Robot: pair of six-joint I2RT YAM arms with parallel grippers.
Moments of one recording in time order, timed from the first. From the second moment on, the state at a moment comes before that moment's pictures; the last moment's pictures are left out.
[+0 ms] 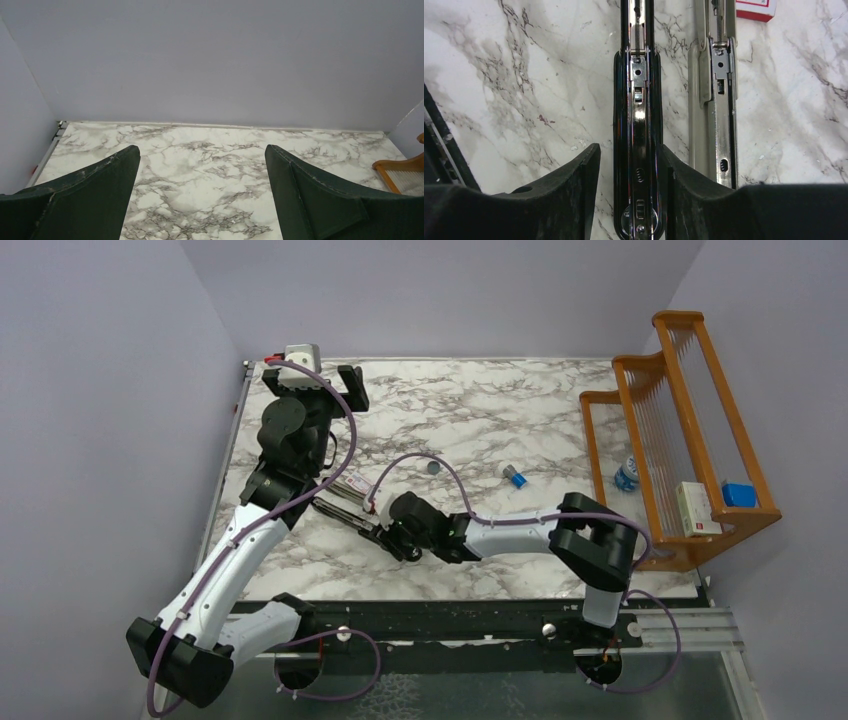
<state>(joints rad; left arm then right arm) -0.44 1.03 1.07 0.11 -0.36 -0.11 1.16 1.86 1.05 0.16 0.07 0.02</state>
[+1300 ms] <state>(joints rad) -0.44 0.98 1.09 0.03 -0.38 -0.04 0.90 2.27 1.70 -0.03 -0.15 0.06</state>
